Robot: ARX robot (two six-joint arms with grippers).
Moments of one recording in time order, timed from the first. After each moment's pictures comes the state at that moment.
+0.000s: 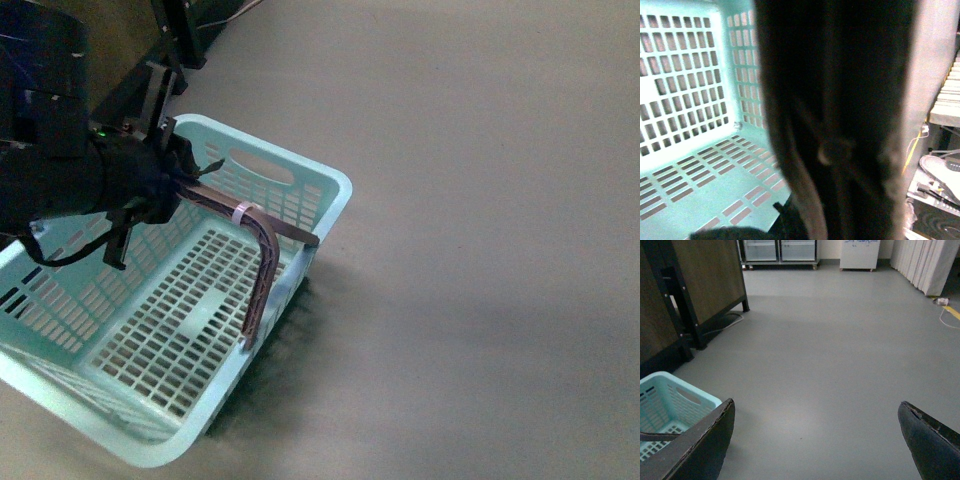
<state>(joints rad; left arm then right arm) -0.21 2.11 0.86 0.65 0.08 -1.32 0.00 0.00 0.02 0.00 0.00 0.00</state>
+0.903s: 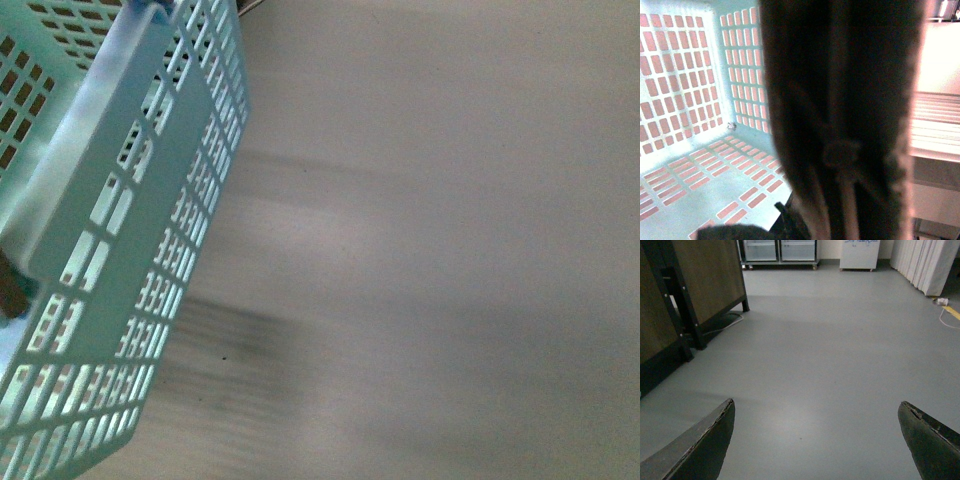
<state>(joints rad) -0.02 0.90 0.48 0.22 0.21 -1.50 0.00 0.00 0.02 0.00 0.00 0.00</state>
